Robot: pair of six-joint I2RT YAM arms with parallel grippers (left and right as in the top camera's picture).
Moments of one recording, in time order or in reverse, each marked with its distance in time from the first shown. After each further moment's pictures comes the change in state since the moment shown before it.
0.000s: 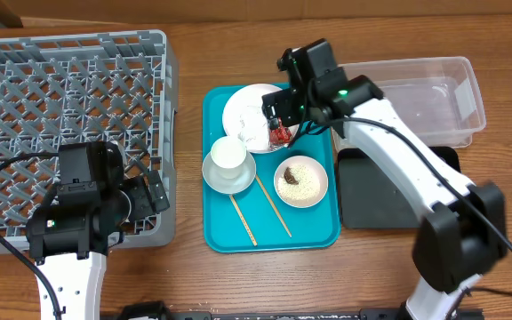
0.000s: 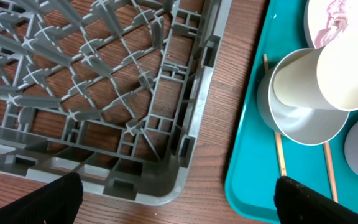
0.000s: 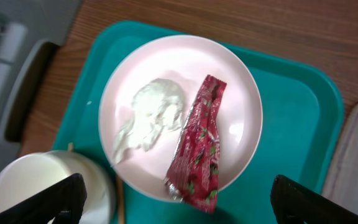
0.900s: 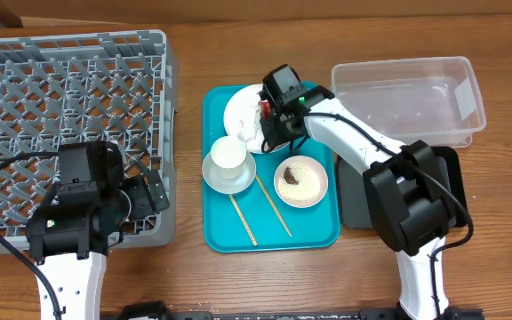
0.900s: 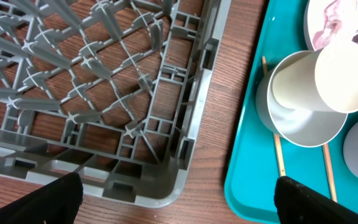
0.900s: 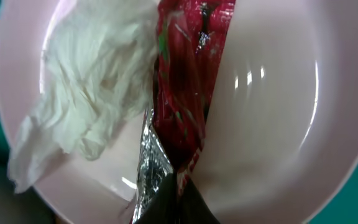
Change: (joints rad) left arm 0.000 0.000 0.000 0.008 0.000 0.000; right arm 0.050 0.255 0.085 -0.053 0.033 0.004
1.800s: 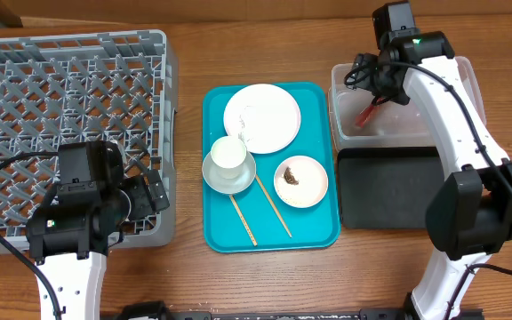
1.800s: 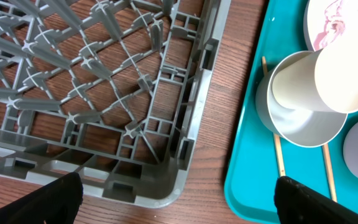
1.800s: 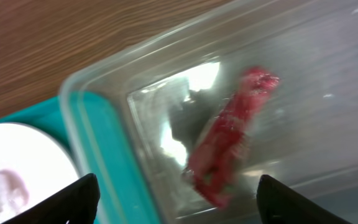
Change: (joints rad) left arm 0.000 0.000 0.000 0.000 0.000 0.000; right arm -0.370 -0.159 0.173 -0.309 0.152 0.303
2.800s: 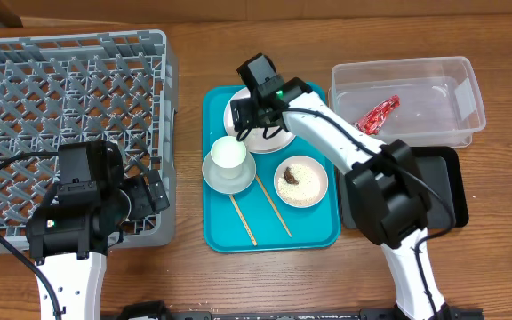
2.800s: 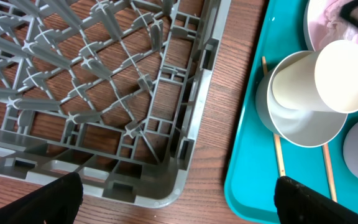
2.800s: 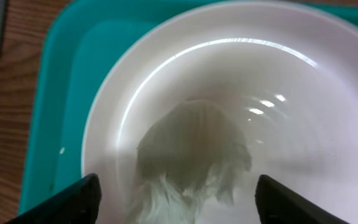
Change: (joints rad) left arm 0.000 0.000 0.000 0.000 0.000 0.000; right arm 0.441 0.276 0.009 0.353 -0.091 -0.064
